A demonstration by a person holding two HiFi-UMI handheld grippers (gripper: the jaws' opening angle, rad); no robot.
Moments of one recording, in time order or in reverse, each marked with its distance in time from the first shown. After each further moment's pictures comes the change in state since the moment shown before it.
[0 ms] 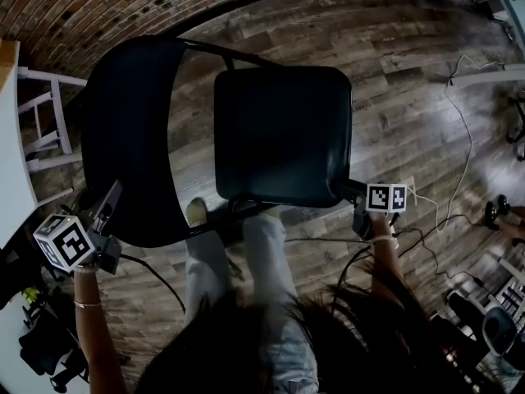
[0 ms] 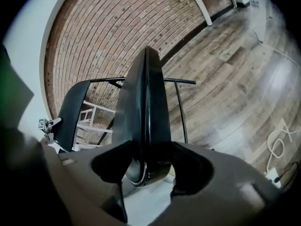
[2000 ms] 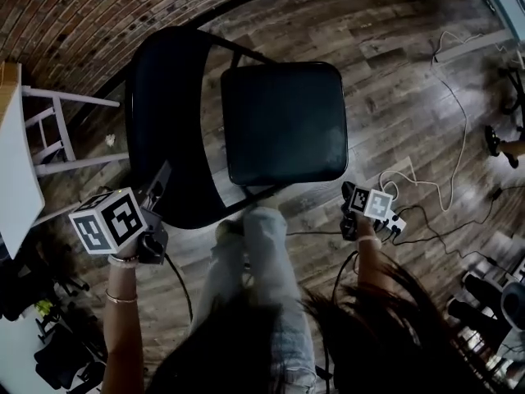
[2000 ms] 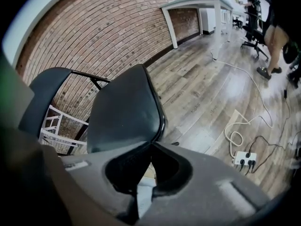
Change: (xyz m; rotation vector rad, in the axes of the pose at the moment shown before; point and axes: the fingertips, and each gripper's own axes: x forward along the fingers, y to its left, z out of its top) left arm 0.045 -0.130 -0.021 -0.006 0.071 0.066; right arm -0.055 -0.071 -0.070 0.112 -0.221 -0.412
